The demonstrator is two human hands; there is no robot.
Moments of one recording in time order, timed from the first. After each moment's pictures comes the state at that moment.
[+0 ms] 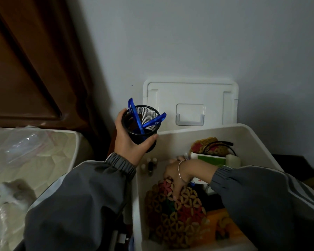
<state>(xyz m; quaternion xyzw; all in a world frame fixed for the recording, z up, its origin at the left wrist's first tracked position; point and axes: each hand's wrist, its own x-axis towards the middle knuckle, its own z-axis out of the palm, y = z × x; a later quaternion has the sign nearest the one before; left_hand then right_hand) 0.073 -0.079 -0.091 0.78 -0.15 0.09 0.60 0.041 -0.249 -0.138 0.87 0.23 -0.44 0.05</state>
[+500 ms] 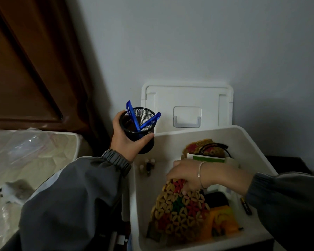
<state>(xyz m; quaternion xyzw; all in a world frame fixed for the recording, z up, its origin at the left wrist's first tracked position) 0.071 -0.076 -0.078 0.79 -0.13 0.07 0.60 -0.009 -0.272 -0.082 0.91 0.31 -0.28 -0.02</state>
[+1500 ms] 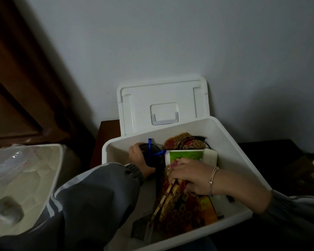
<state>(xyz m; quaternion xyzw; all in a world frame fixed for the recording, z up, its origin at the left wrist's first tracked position) 0.034 -0.166 -0.140 0.92 -0.07 -0.13 0.36 -0.077 -0.338 -0.080 0.94 0.24 -0.14 -0.17</state>
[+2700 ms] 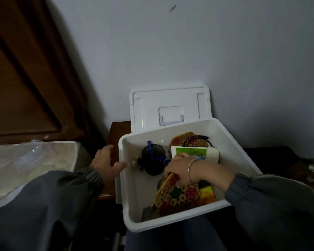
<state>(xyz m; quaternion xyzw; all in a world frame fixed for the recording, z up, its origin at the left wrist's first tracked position) -0.006 -0.041 -0.053 0.95 -0.03 -0.14 0.28 -0.061 -0.288 -0.080 0.94 0.22 -0.26 0.03</state>
